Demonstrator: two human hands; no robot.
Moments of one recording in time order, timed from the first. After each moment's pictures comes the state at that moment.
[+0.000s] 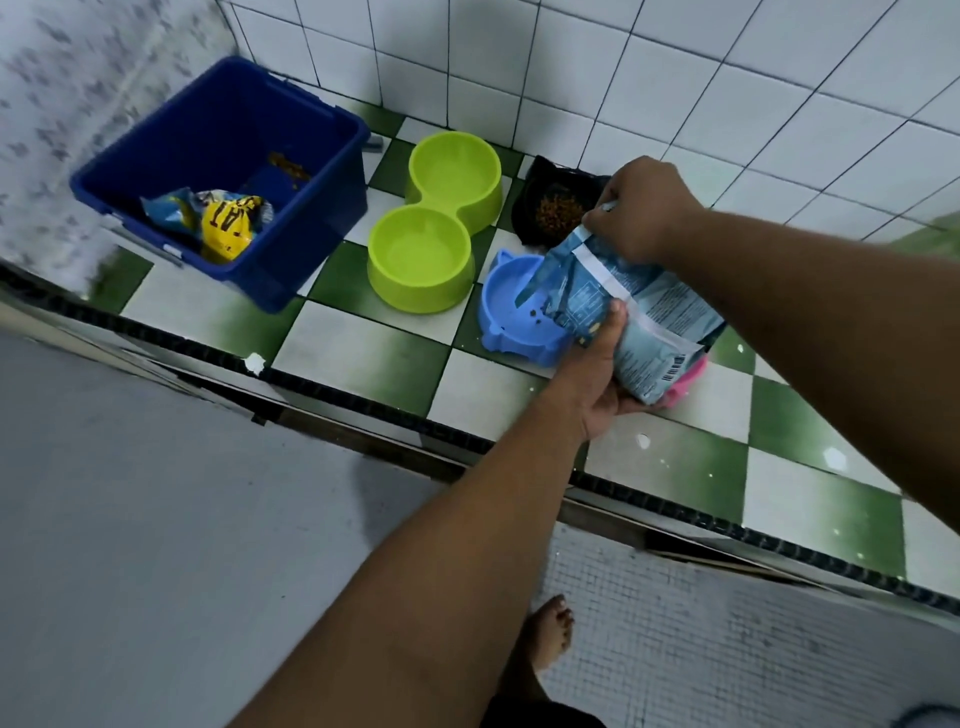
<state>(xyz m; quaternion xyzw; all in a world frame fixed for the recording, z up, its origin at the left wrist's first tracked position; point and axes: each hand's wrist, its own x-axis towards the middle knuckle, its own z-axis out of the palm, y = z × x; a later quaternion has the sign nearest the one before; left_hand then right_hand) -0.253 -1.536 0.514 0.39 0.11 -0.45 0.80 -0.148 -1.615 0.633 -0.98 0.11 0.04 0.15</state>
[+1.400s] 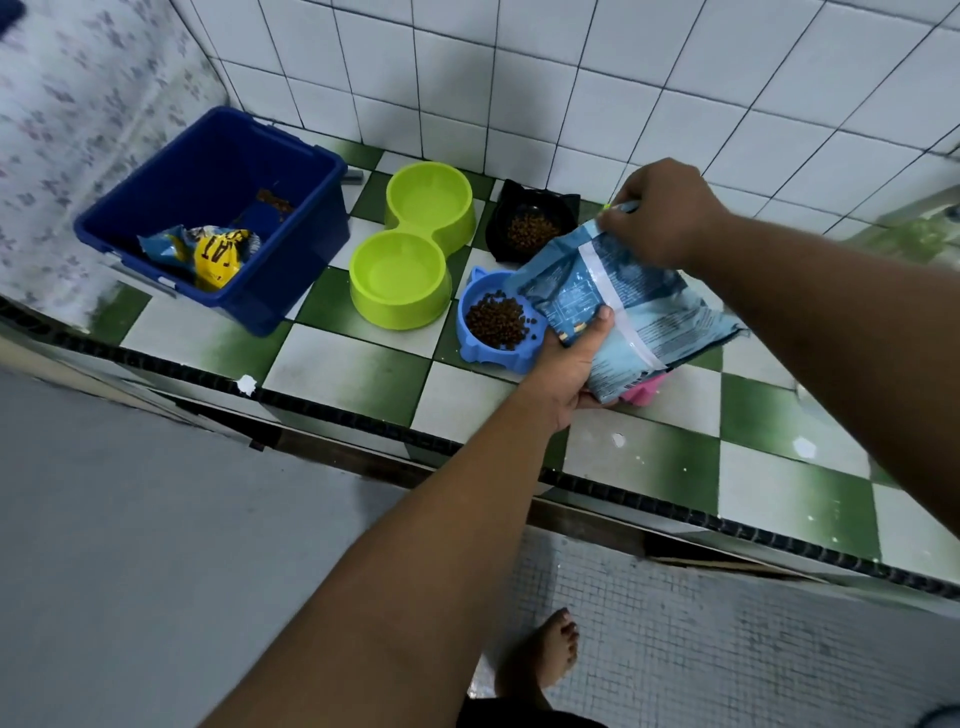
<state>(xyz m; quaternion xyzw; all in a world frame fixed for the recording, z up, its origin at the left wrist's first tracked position) -0.254 -1.538 0.537 0.53 0.13 -0.37 0.76 -0.190 -1.650 0.676 -0.98 0.11 0.00 0.19</state>
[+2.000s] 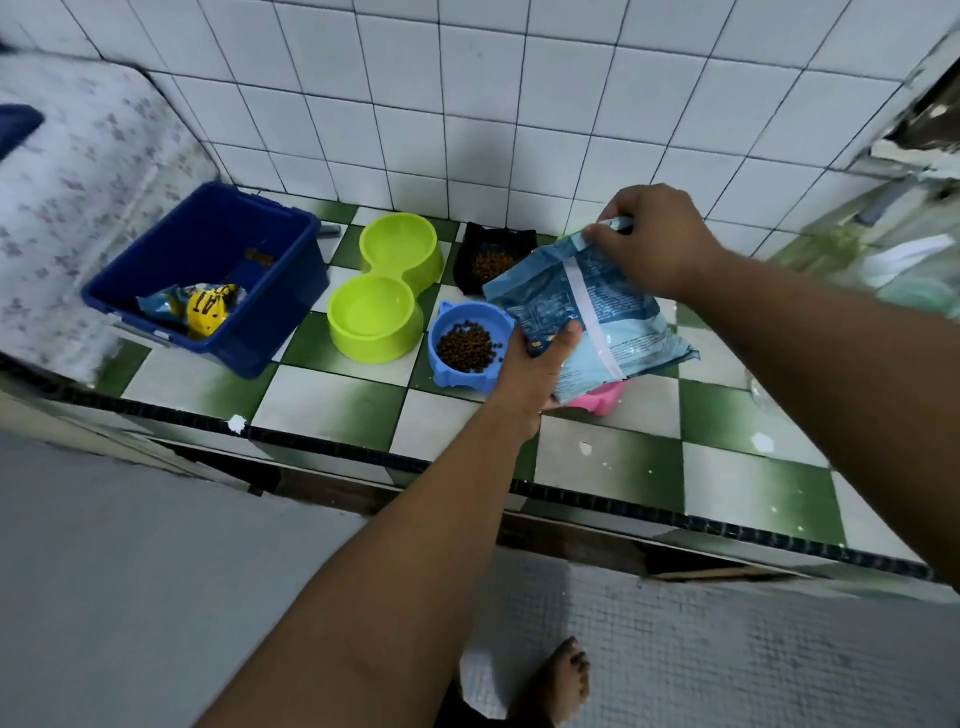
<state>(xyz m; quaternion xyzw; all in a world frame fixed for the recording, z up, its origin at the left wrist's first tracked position) -0.267 -1.541 0.561 0.57 0.04 -0.29 0.77 -0.243 -1.687 0.700 -0.96 0.09 -0.10 0.25</state>
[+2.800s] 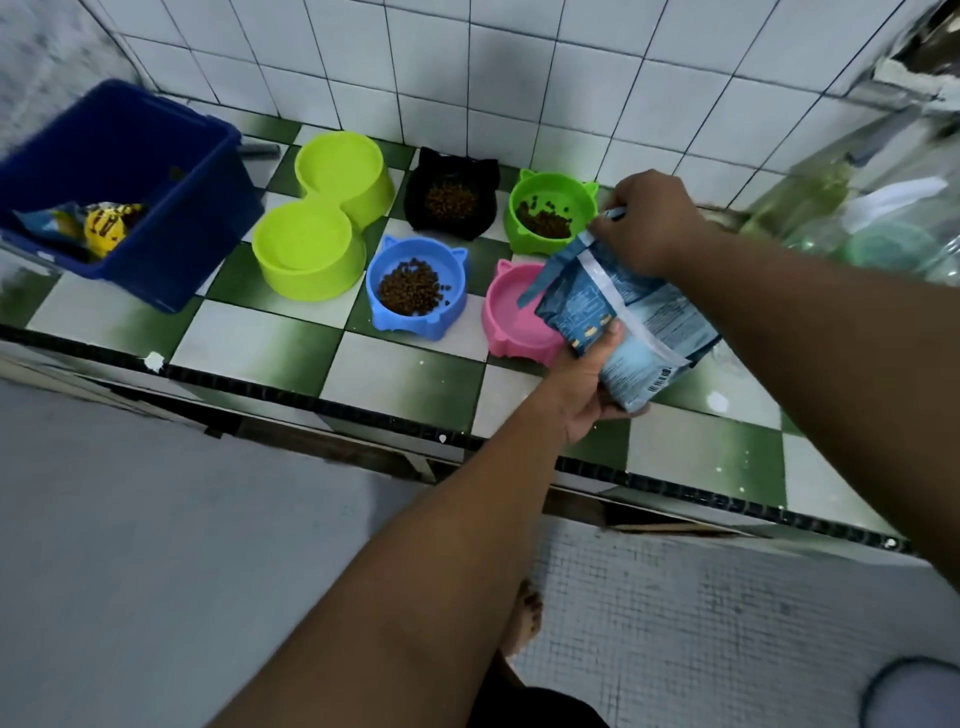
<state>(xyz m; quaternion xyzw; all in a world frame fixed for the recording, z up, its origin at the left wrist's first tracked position) -0.338 -1.646 0.515 0.45 0.08 -0.45 0.76 -0.254 -1.759 0.636 -0.98 0.13 -0.02 0.18</state>
